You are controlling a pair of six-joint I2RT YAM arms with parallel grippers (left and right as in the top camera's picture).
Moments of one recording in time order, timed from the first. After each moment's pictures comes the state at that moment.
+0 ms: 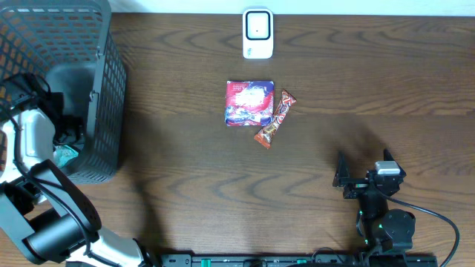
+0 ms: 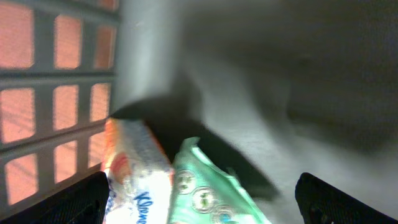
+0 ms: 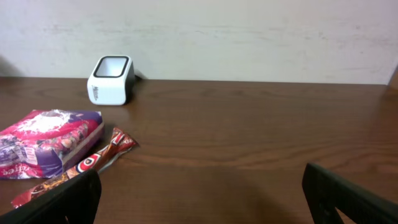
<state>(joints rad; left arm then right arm) 0.55 1.79 1.27 -0.70 -0.23 0.39 0.04 0.01 0.01 -0.07 0.00 0.00</state>
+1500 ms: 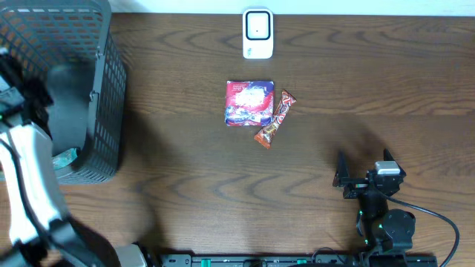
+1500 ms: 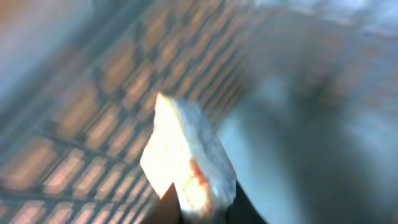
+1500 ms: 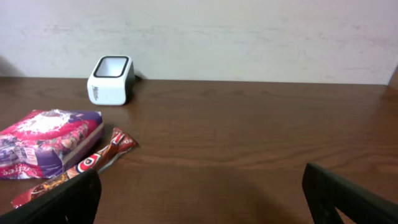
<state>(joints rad) 0.51 1.50 1.28 -0.38 -0.14 0.07 0.04 0.01 0.01 -0.07 0.00 0.00</state>
